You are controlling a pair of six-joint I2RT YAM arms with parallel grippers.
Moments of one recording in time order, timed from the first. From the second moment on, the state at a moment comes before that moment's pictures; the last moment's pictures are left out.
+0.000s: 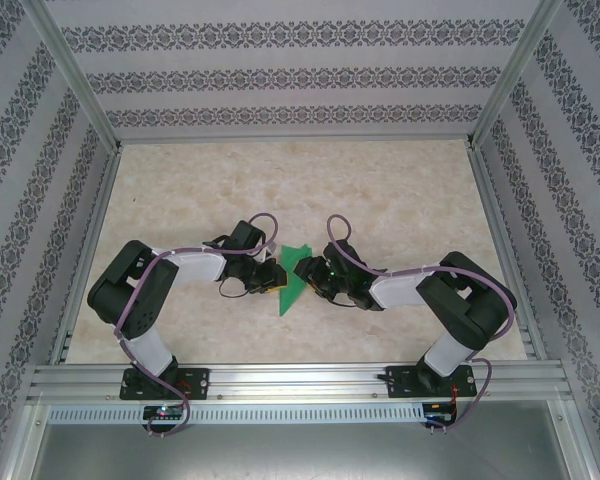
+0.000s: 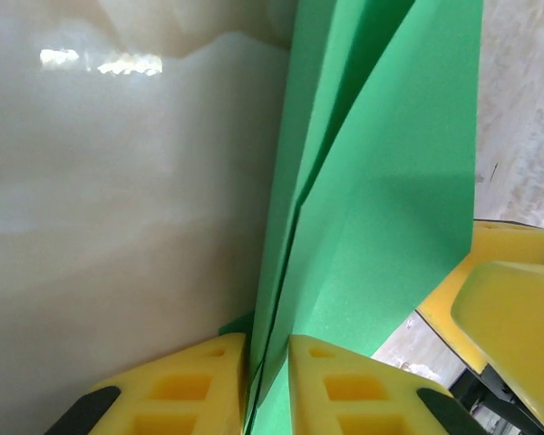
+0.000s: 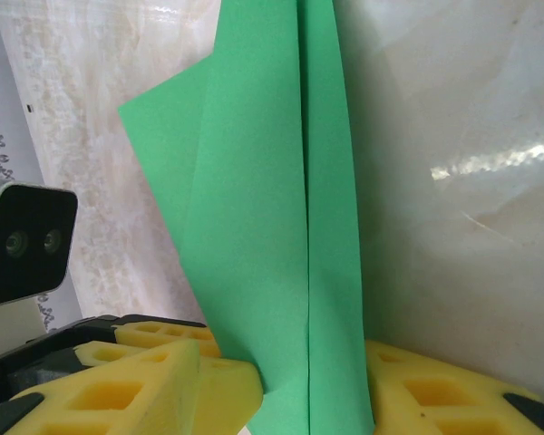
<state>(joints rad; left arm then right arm) -0.56 1.72 0.79 -0.16 0.59 -0.80 0.75 1.64 0.56 0.39 -0.22 1.28</state>
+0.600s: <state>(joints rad) -0.56 1.66 0.79 -0.15 0.59 -0.83 0.70 1.62 0.54 0.38 -0.28 1.19</state>
